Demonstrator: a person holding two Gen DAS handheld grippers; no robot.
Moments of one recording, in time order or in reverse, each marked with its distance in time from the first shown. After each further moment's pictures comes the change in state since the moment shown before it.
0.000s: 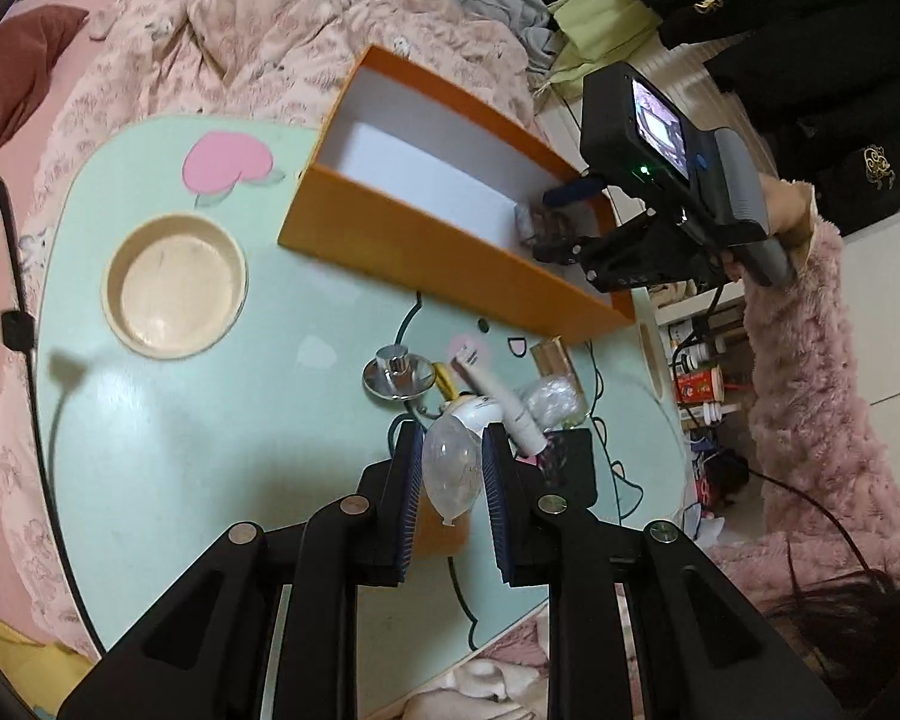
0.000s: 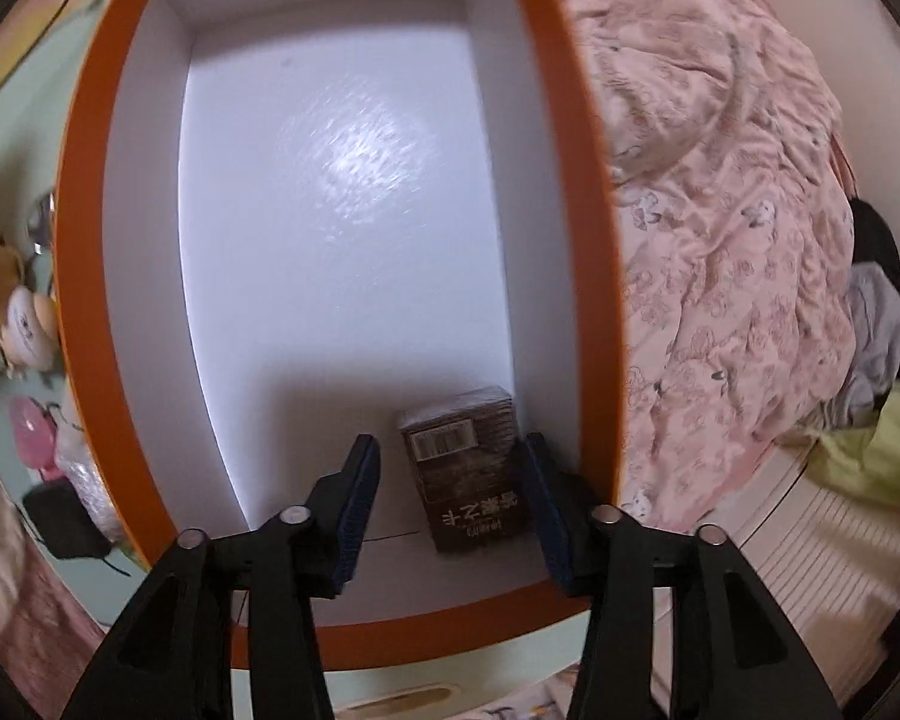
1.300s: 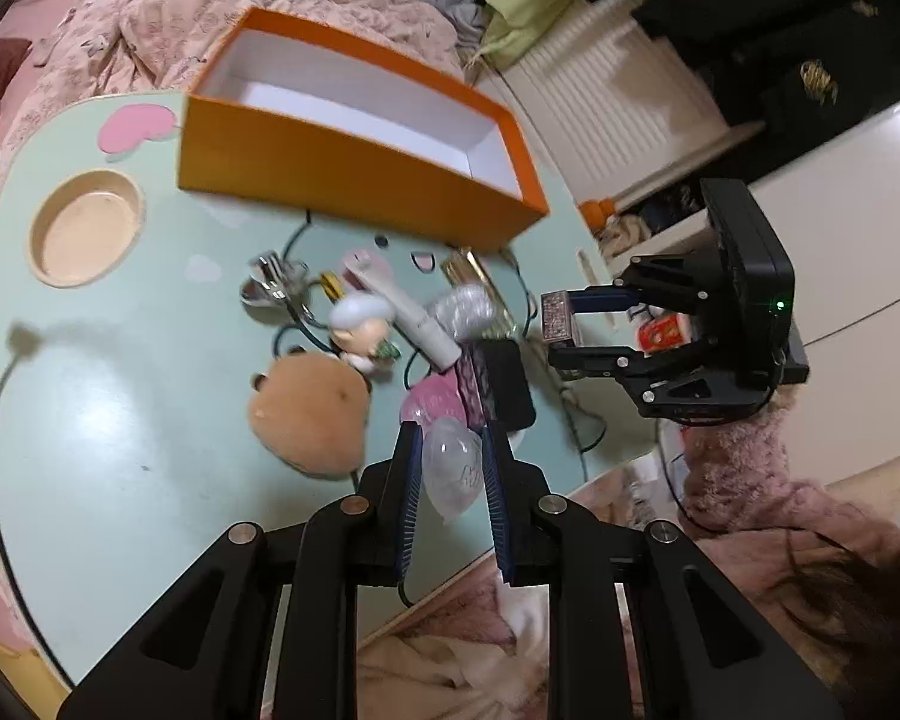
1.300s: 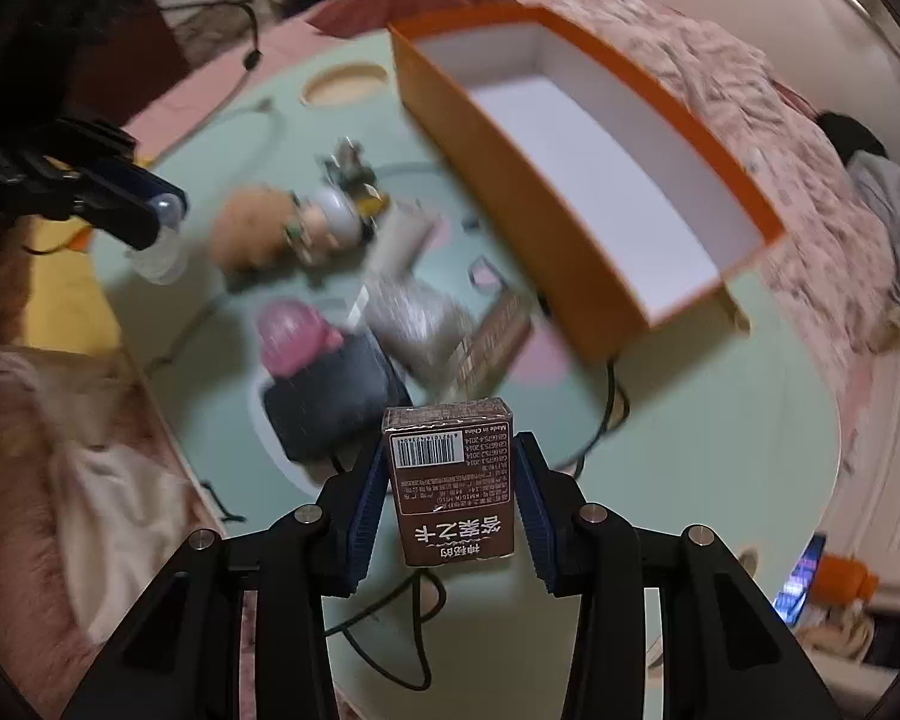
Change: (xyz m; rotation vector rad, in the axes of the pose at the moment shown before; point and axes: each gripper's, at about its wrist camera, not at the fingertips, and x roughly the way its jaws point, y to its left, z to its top) left arm 0.024 -0.051 -0.052 0.122 0.019 -0.044; right arm -0.044 0.115 -0.137 0.364 -0.426 0.198
